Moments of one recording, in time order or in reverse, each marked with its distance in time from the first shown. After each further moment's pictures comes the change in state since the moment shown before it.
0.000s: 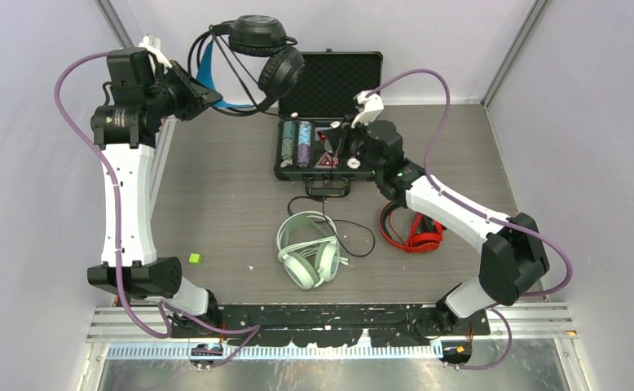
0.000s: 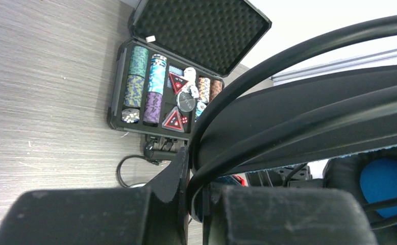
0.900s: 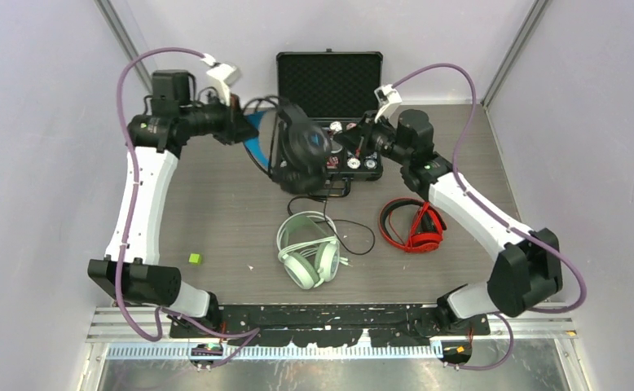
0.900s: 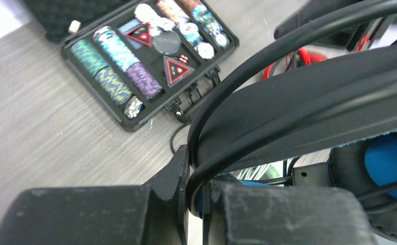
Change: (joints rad) left arm -0.103 -0.048 -0.260 0.076 0.365 0.752; right arm -0.179 -0.075 -0.012 -0.055 -0.411 0.138
